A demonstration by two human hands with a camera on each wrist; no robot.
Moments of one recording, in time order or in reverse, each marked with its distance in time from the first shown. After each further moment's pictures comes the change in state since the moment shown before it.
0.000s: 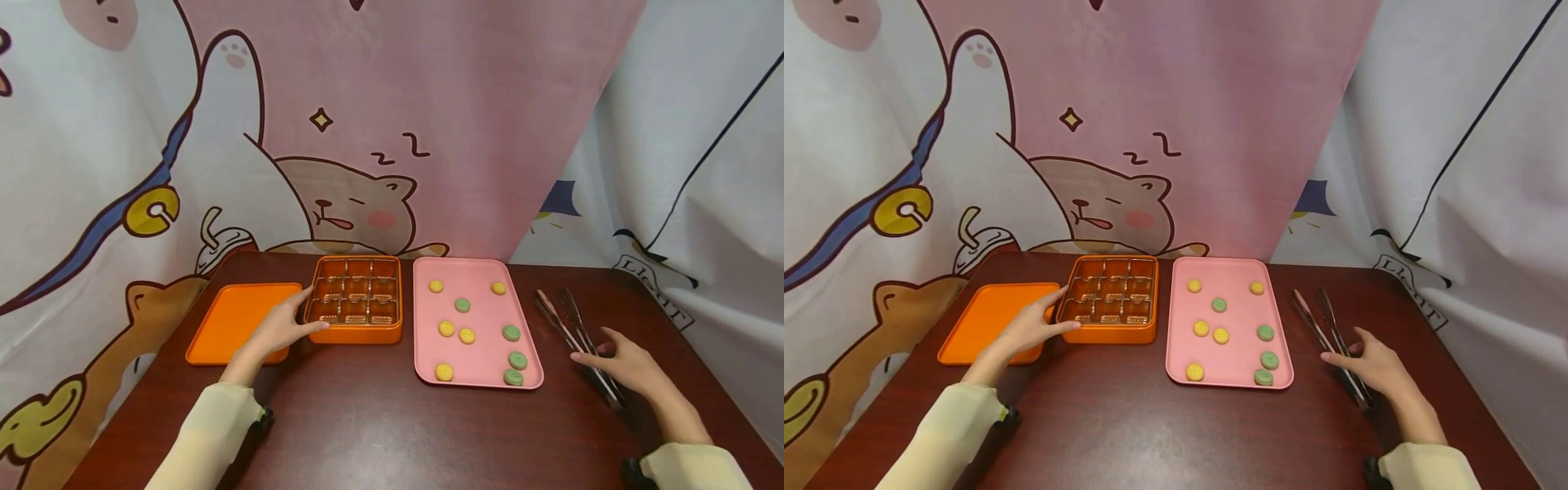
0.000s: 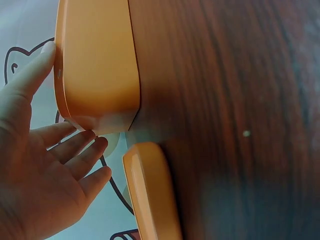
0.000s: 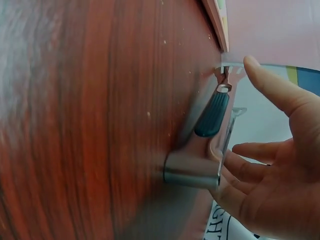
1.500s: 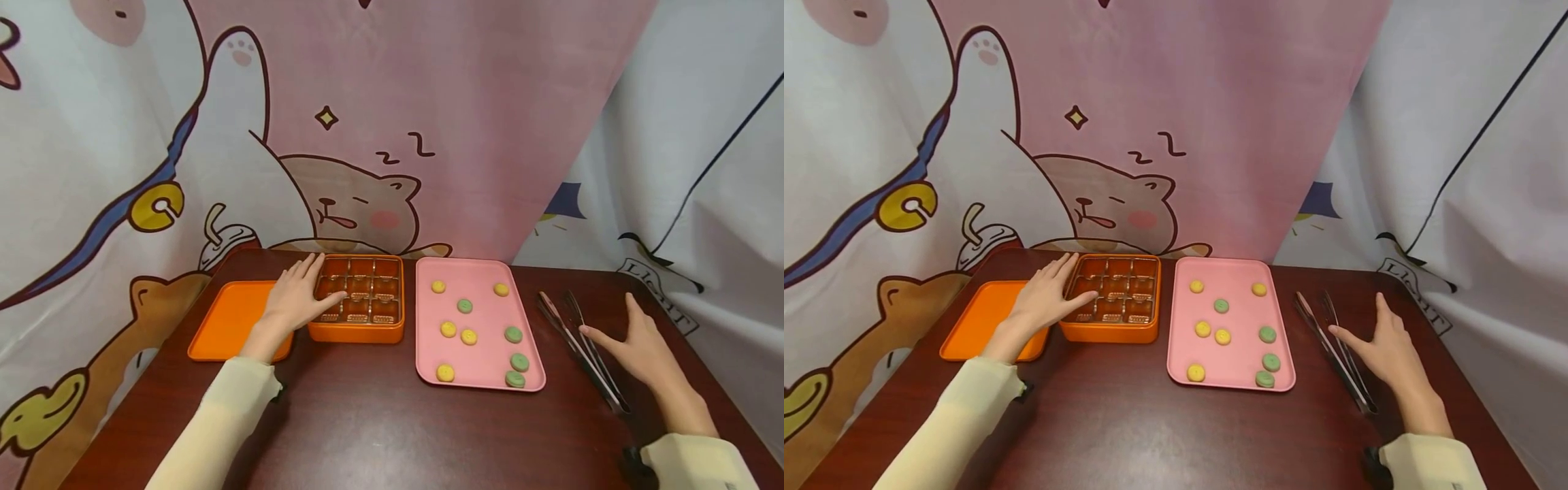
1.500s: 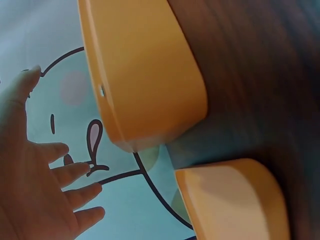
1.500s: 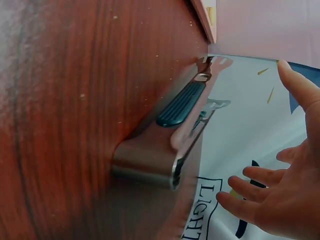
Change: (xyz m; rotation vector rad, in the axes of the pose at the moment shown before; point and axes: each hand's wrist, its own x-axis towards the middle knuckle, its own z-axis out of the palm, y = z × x) left_hand 0.026 0.039 -0.015 0.375 0.102 -0.037; right_hand 0.007 -0.005 -0.011 0.062 0.285 -0.073
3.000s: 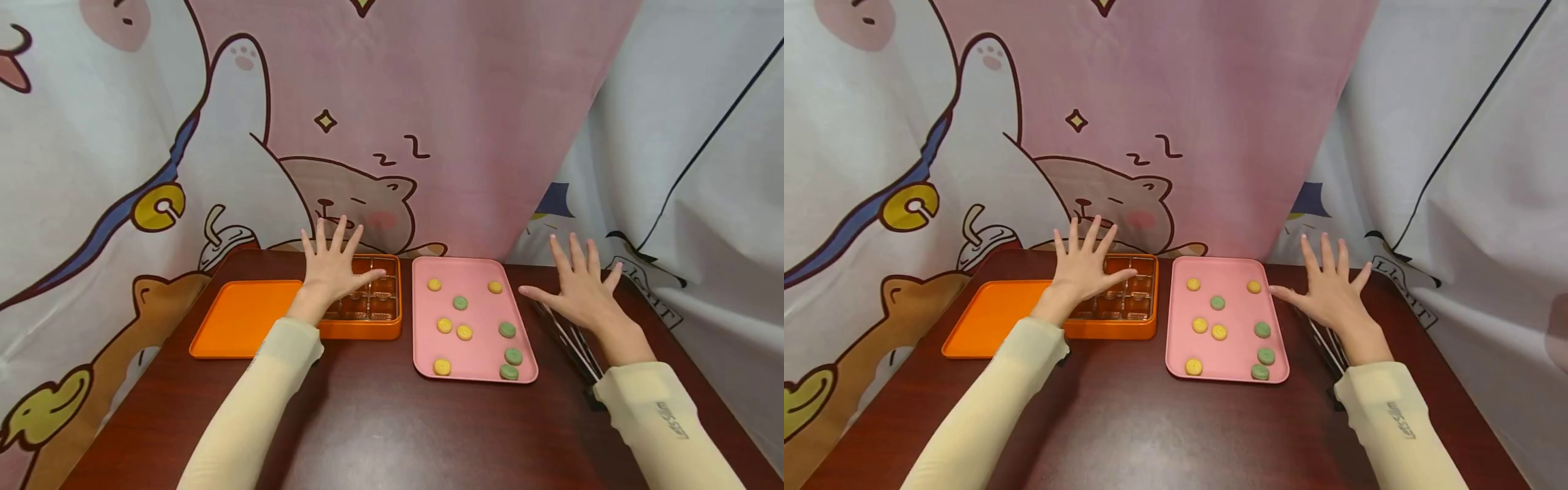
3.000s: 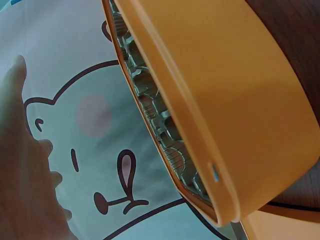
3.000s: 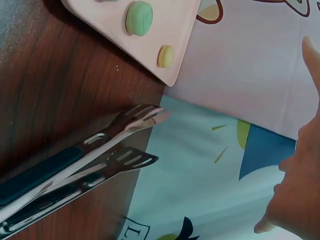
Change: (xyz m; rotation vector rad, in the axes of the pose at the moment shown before) left_hand 0.045 0.059 -0.009 0.219 0.100 0.043; right_hand 0.038 -0.099 -0.016 -0.263 0.001 -0.238
